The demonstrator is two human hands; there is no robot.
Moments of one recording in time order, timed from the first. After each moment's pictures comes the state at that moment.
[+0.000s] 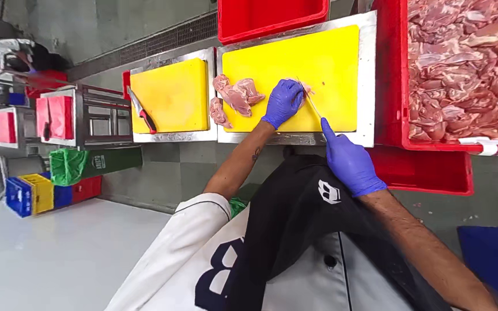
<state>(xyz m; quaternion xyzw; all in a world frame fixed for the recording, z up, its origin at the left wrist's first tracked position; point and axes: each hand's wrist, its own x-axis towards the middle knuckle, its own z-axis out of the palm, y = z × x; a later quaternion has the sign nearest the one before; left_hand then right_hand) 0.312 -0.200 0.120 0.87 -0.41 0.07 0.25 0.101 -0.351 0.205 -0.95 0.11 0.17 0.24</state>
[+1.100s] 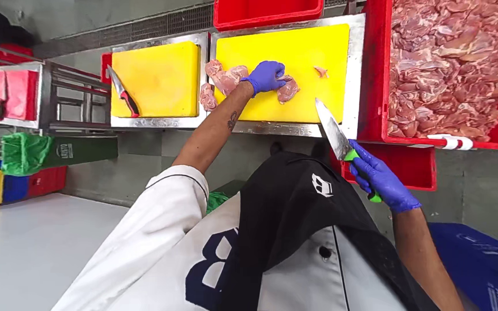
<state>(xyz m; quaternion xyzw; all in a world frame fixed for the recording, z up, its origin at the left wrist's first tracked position) 0.375 -0.193 0.175 0.88 -0.39 -0.27 0.10 -0.013 -0.443 0.169 -0.59 0.23 0.23 0.74</state>
